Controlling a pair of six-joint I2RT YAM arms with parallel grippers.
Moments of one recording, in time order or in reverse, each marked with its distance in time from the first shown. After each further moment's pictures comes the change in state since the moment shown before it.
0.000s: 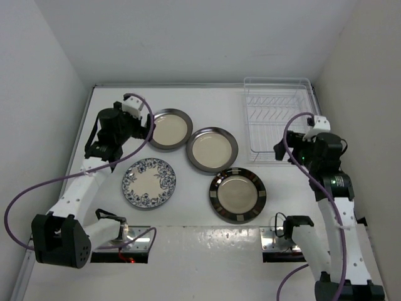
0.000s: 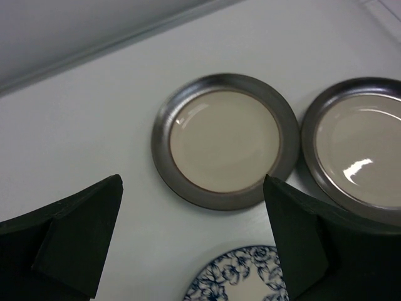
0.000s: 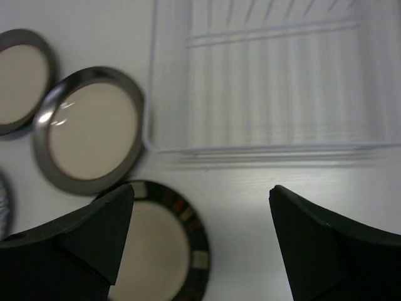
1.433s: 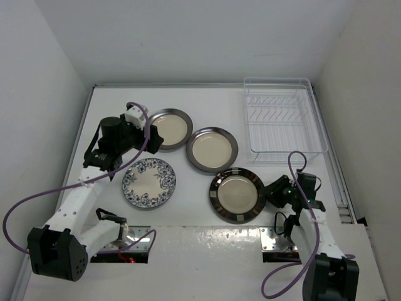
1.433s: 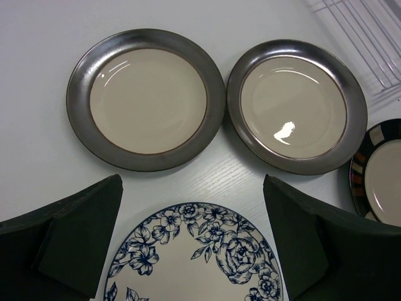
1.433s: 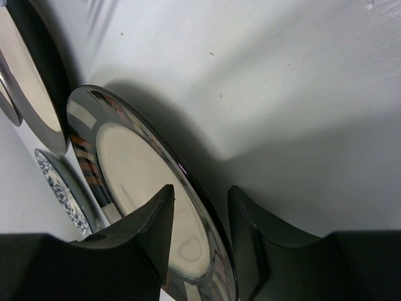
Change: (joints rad) left arm -0.035 -0.106 -0.058 -0.183 0.145 -0.154; right arm -0.164 -0.025 -0.755 0.263 -0.435 0.665
